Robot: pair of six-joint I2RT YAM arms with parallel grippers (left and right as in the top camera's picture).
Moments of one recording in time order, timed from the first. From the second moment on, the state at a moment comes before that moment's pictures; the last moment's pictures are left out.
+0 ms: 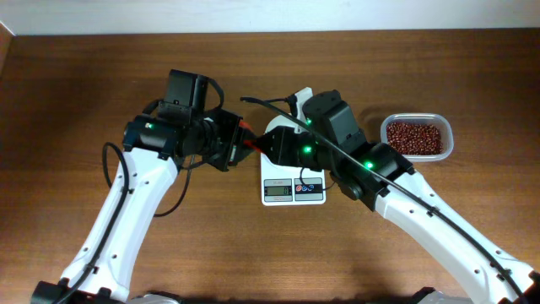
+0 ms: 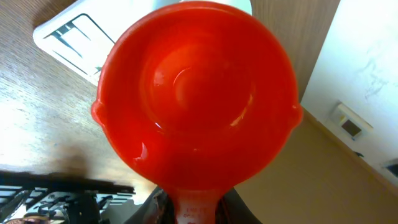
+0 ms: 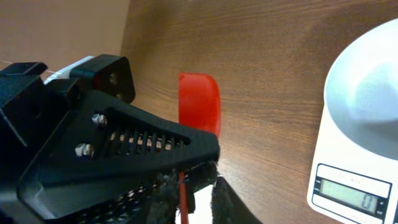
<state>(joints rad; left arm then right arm) -0.24 1.48 1.35 -0.92 0.58 -1.47 0.64 1.47 1.25 -0.43 -0.36 0.79</state>
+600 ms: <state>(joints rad) -0.24 1.48 1.36 -0.91 0.49 -1.18 0.63 1.47 1.25 -0.46 -0.35 0.71</state>
